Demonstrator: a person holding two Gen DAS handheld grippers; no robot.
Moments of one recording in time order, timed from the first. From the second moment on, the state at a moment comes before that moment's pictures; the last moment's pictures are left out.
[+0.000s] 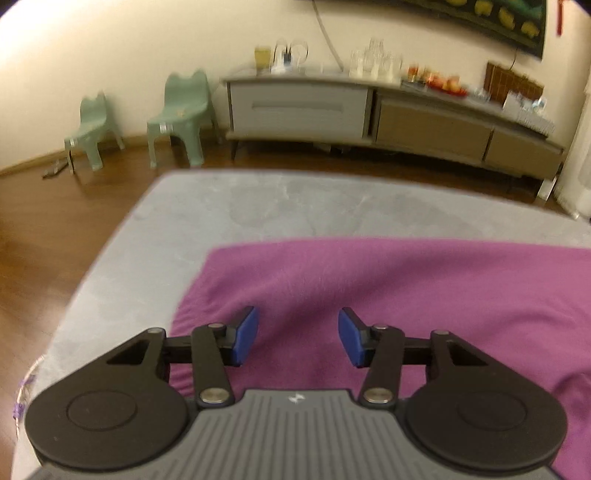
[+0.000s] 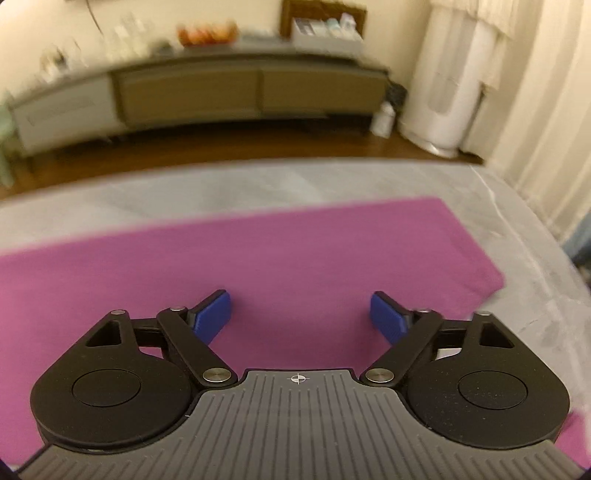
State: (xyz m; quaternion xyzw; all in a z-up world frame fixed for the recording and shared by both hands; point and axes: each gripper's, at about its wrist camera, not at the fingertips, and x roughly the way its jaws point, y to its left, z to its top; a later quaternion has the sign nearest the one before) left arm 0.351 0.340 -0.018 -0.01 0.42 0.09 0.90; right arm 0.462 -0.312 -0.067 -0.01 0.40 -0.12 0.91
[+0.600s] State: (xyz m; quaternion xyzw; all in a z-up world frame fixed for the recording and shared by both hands) left arm 0.270 0.309 0.018 0.01 0.41 0.10 0.91; right arm 0.287 -0.333 -0.013 -0.09 0.39 0.01 0.92
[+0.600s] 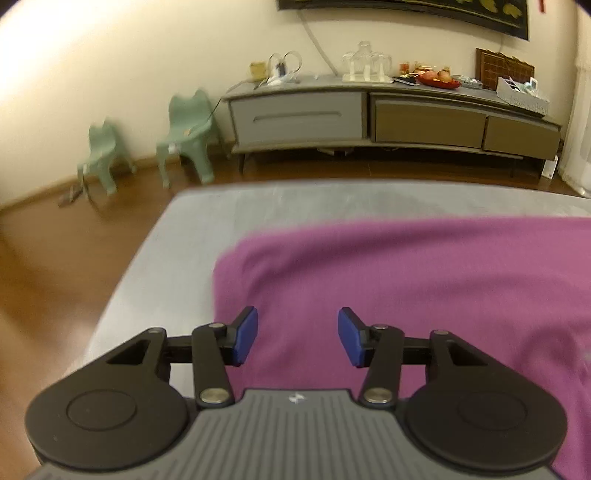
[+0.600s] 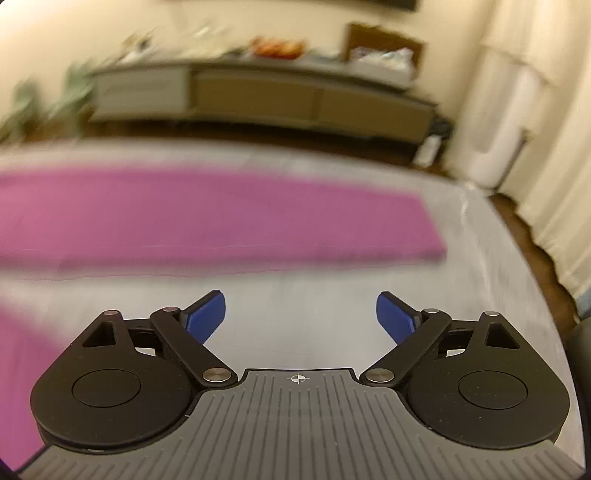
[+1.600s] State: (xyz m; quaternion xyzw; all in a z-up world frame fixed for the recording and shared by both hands) left arm 0.113 0.274 -0.010 0.02 0.45 0.12 0.88; right arm 0.203 -0.424 -0.060 -0.01 0.44 -0.03 0.90
